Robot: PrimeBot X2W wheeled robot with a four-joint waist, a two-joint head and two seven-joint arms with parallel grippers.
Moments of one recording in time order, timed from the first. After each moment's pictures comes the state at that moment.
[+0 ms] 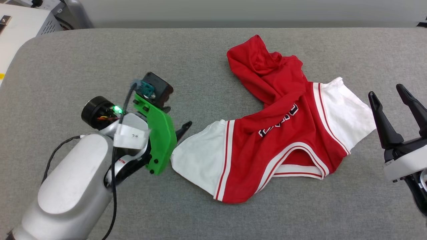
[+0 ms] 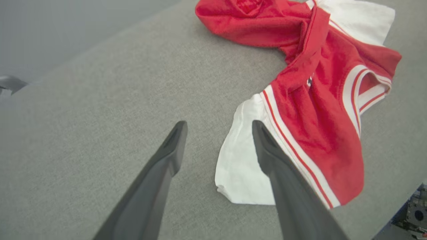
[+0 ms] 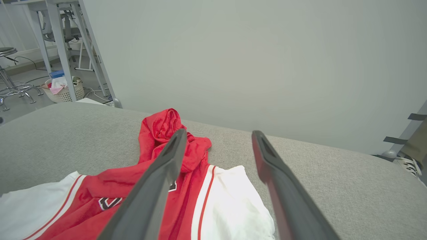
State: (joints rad) left arm -0.59 0.47 -0.55 0.00 -0.62 -0.13 0.69; right arm -0.21 -0.49 0.14 -0.04 0.50 0.13 -0.10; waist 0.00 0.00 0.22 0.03
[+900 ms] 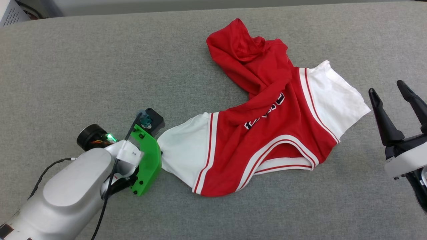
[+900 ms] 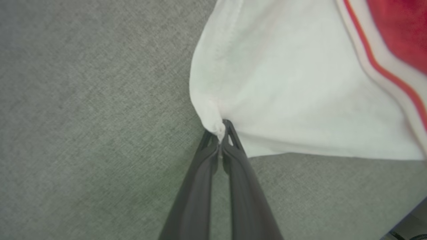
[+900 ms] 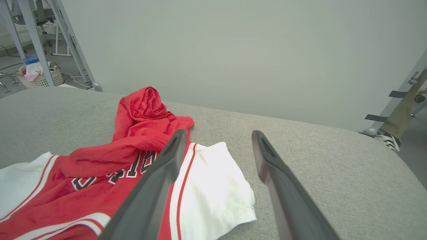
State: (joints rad) left arm -0.71 0.60 -0.95 0.32 -0.75 -0.13 0.58; right arm -0.22 -0.48 0.13 -0.06 0.47 0.13 -0.08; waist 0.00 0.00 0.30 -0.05
